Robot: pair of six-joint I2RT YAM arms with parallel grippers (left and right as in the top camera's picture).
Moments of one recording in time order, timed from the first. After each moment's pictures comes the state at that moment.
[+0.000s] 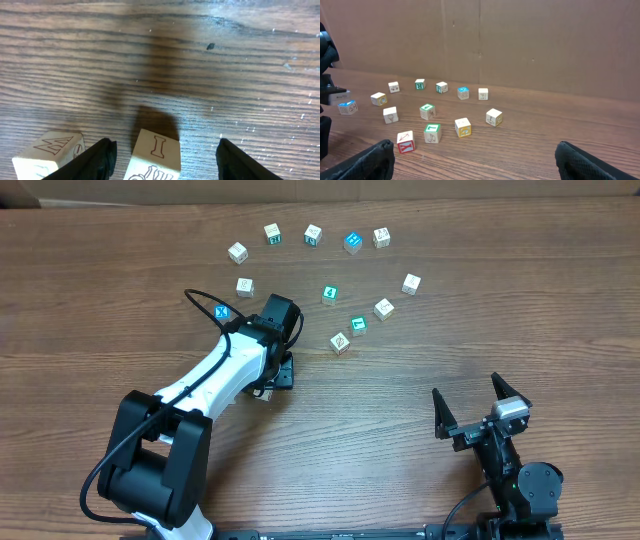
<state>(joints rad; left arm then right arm) -0.40 1.82 1.15 -0.80 -0.14 -0.44 0.03 0.01 0.02 -0.02 -0.22 -0.01</state>
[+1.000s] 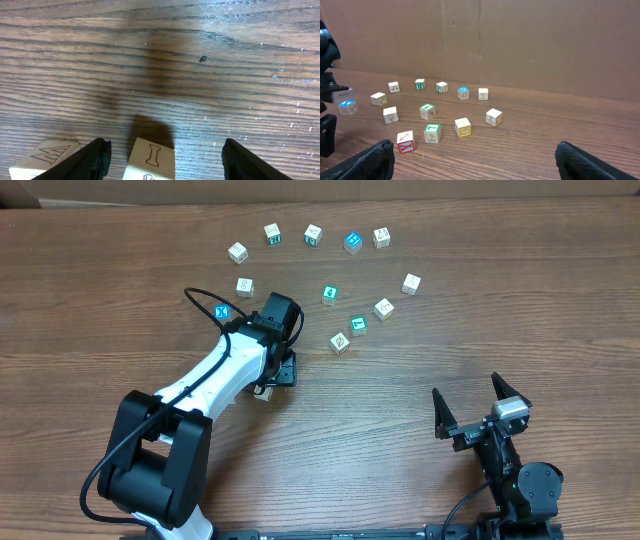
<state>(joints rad) -0.40 1.82 1.15 -0.78 -0.14 -0.43 0.03 0.01 0.02 -0.02 -0.22 -0.01</state>
